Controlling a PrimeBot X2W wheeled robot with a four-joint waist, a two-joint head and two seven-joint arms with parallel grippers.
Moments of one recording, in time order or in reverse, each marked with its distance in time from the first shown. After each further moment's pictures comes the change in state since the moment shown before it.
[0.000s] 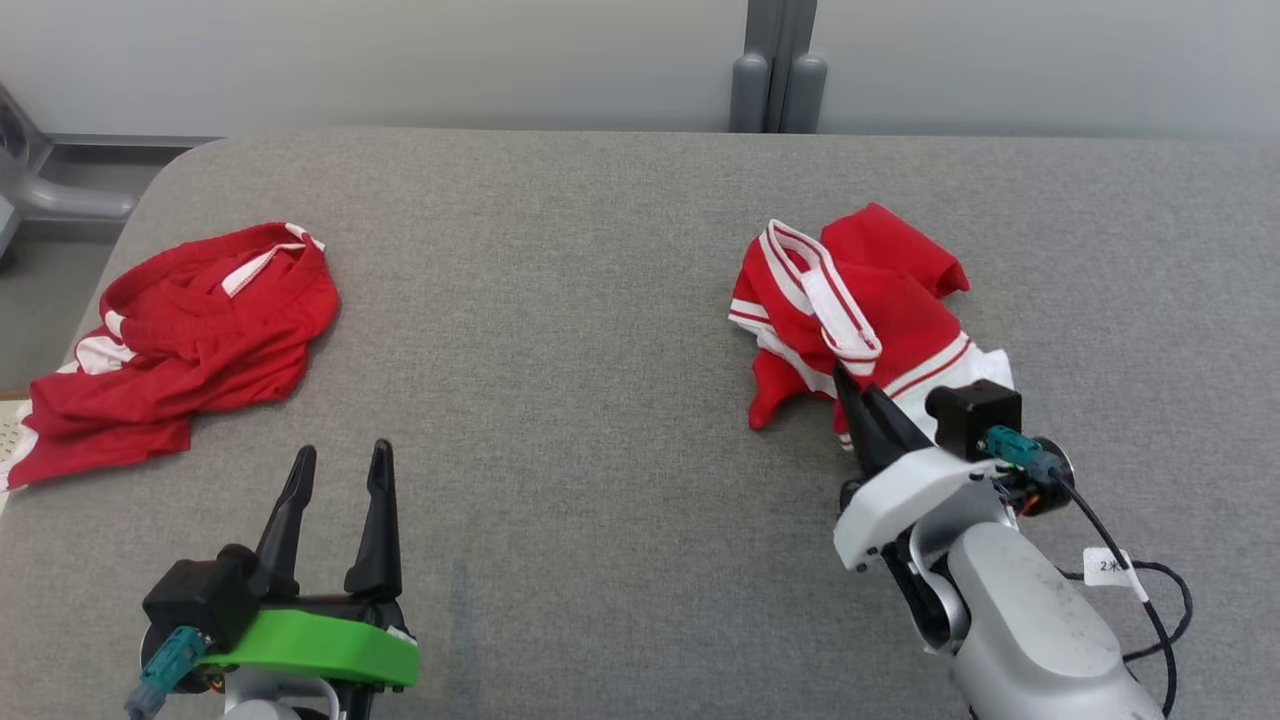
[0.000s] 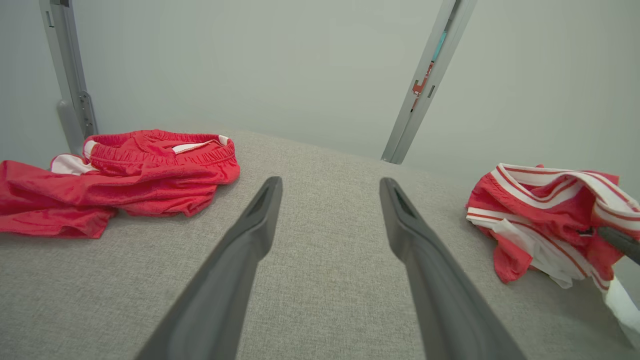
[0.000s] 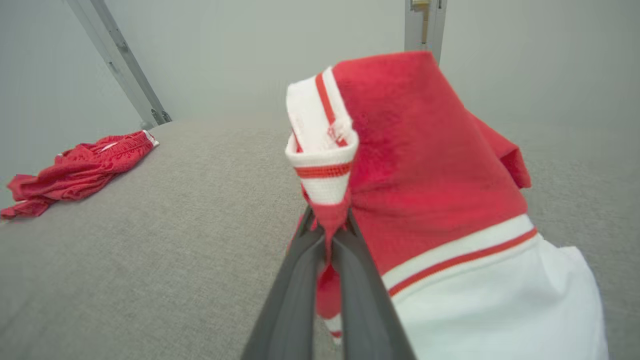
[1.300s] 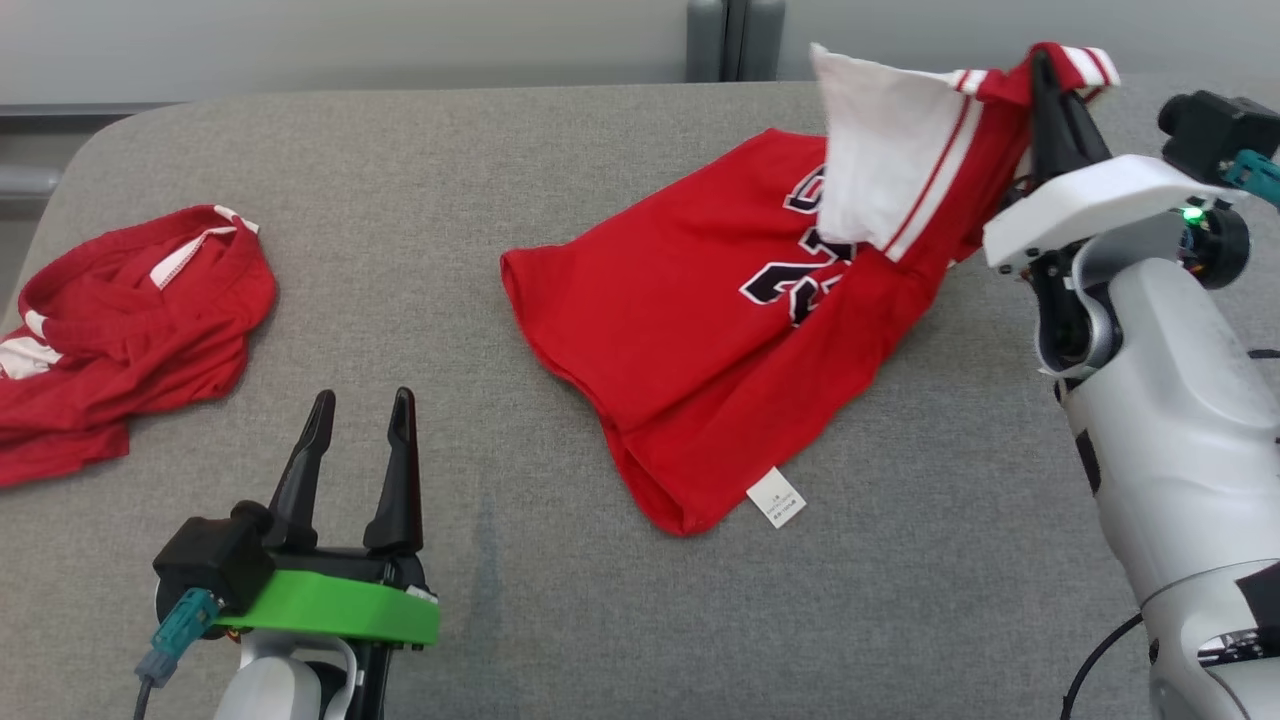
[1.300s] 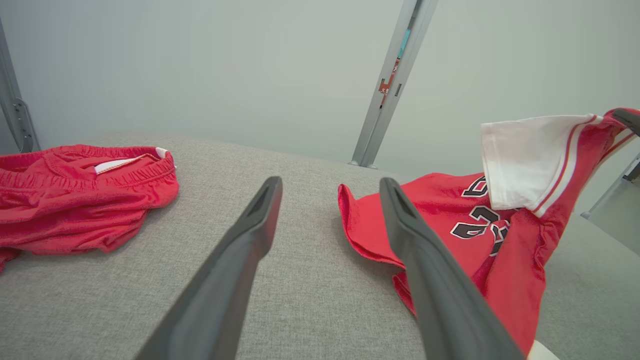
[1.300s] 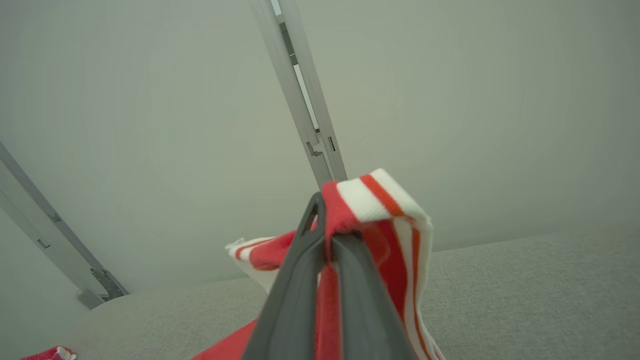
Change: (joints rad) left arm -0.051 -0.016 -0.025 -0.048 0.012 0.000 0.000; right arm -0.434 -0.095 -0.178 0.160 0.216 0.000 -0.030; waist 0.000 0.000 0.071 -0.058
